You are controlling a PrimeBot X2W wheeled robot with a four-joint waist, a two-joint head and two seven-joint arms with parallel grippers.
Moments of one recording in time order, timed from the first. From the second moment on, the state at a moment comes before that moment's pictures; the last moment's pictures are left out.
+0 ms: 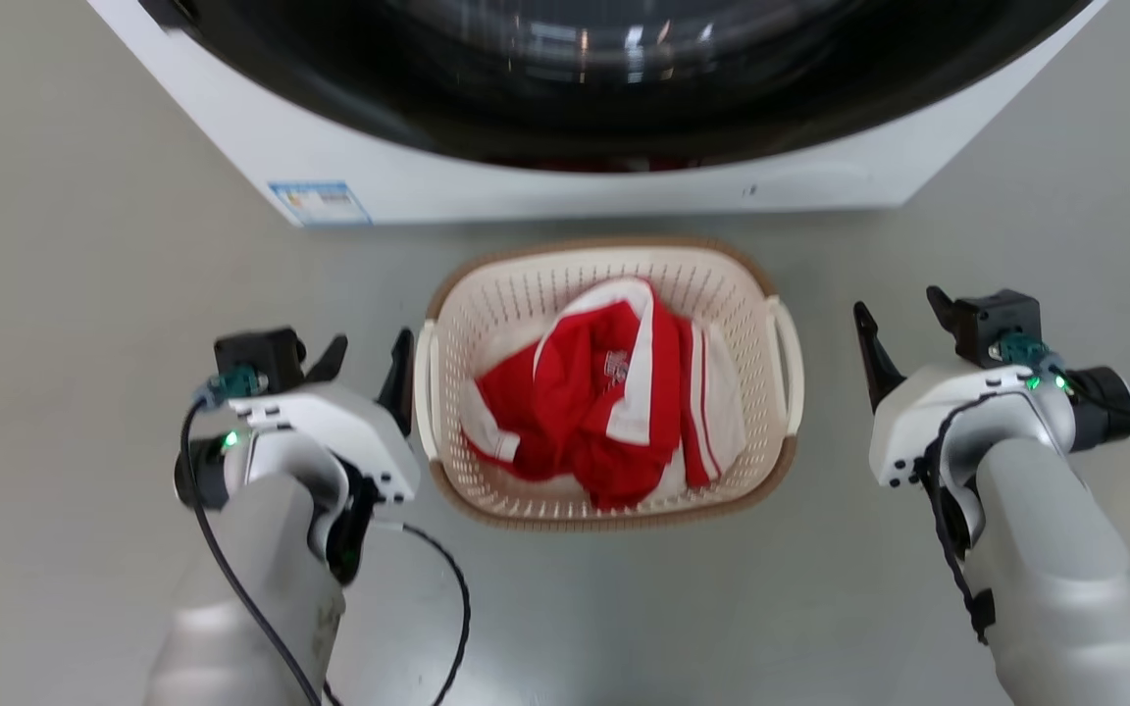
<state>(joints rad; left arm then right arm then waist) -0.65 0.03 -0.13 0.94 -0.38 -0.10 -0.19 -0.63 -0.07 -0.10 0.83 -0.14 0.12 -0.09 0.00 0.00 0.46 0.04</state>
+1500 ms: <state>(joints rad) -0.95 0.03 -0.38 1.20 -0.57 -0.09 -0.25 -0.90 -0.07 -0.13 1.11 -0.29 0.12 -0.22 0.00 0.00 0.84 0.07</state>
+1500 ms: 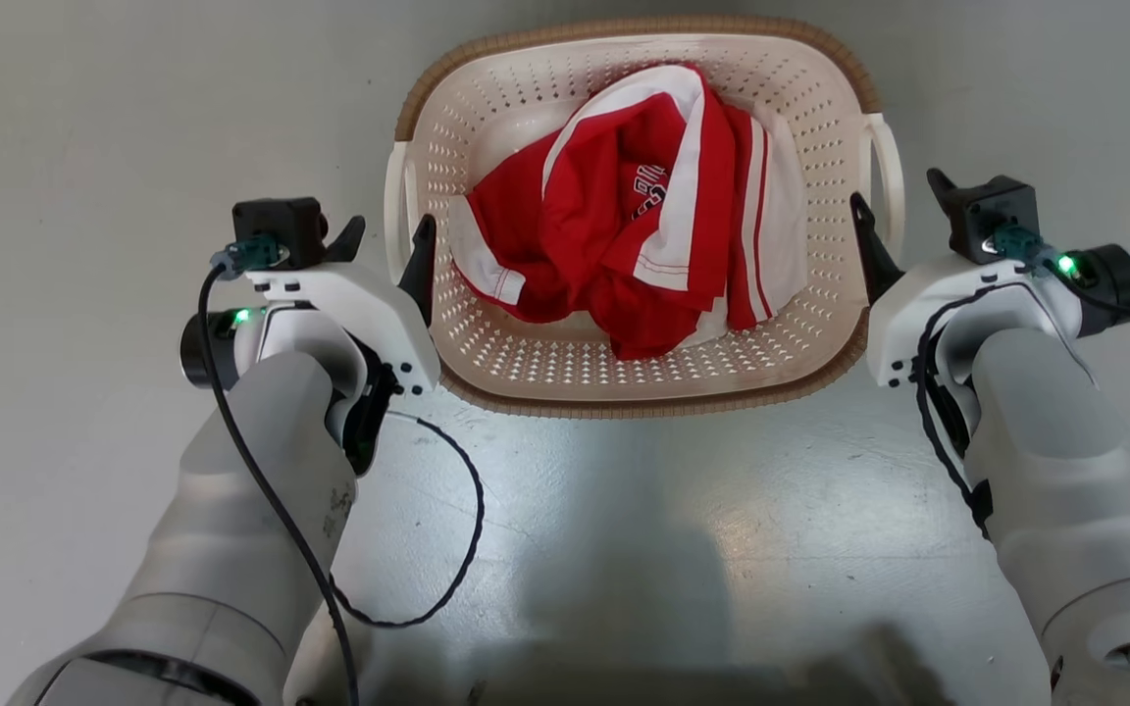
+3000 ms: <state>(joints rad) -1.06 0.02 -0.59 1.27 -0.69 -0.05 -0.19 -0.99 -0.07 -0.03 1.19 -0.16 0.12 -0.21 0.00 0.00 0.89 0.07</state>
